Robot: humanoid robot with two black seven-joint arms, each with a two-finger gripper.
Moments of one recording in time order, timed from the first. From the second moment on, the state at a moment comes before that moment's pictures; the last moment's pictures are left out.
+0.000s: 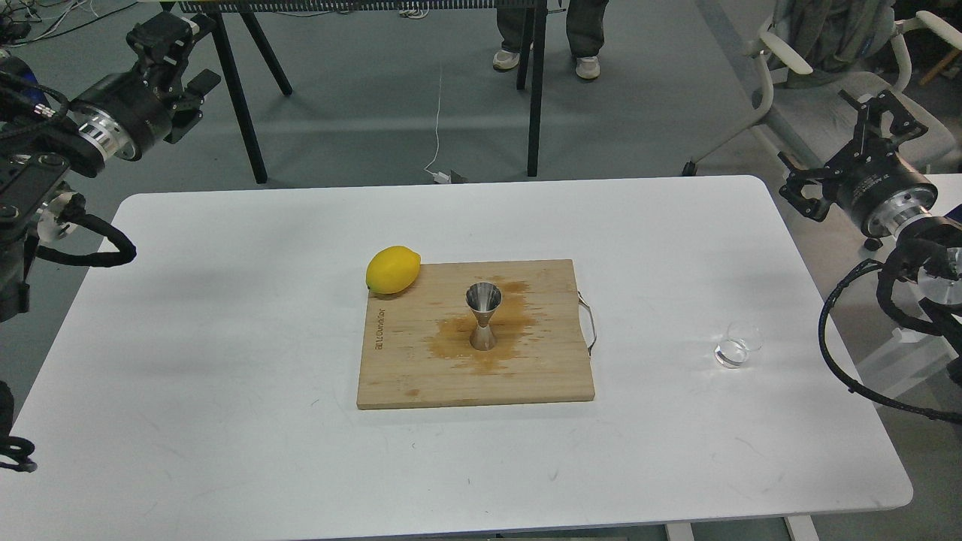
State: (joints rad) left arm -1.04 0.42 -0.57 -0.29 0.67 -0.47 -0.49; right arm 0.67 -0.58 0.84 0.80 0.03 0.27 0.08
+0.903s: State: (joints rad) left arm -1.05 0.37 -0.57 -0.21 0.43 -0.49 -0.49; right arm 0.67 -1.08 0.48 1.35 -0.63 0.20 0.07
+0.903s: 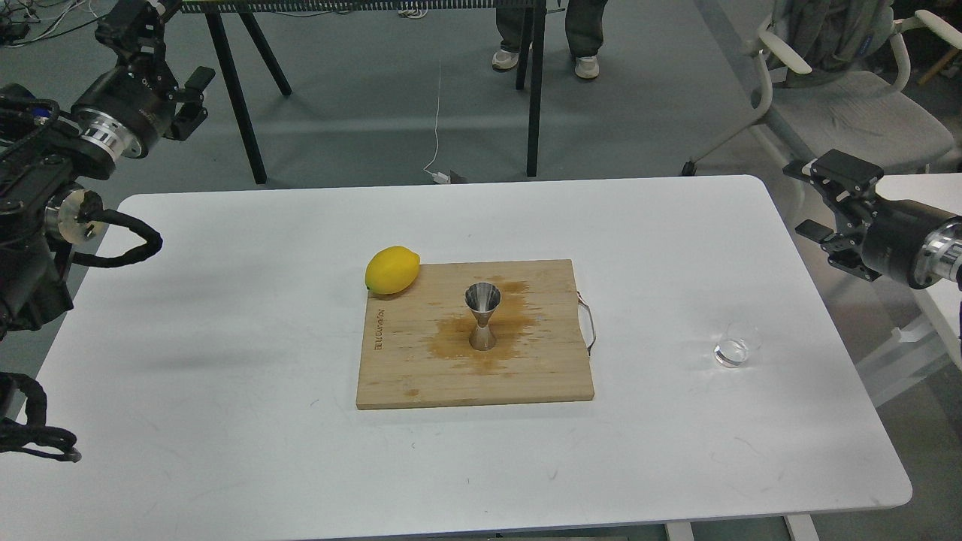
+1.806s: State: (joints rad) left arm -1.05 0.43 -0.57 -0.21 0.43 -0.49 -0.49; right arm 0.46 -1.22 0.33 1.56 -0.79 -0.09 0.14
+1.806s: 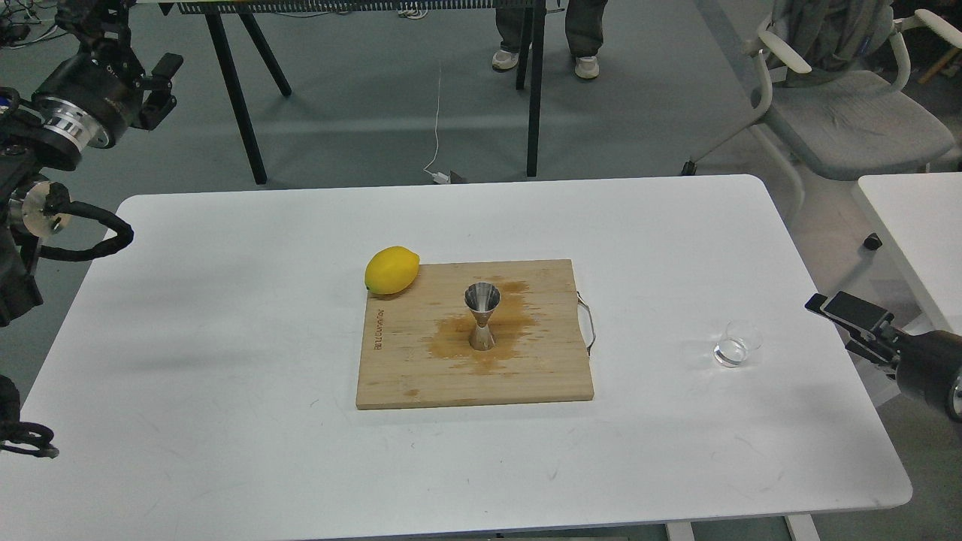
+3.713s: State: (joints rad) left arm -1.08 0.46 -0.57 -0.22 0.43 -0.49 -0.49; right arm 0.46 -1.10 0.35 1.53 -0.89 -0.05 0.01
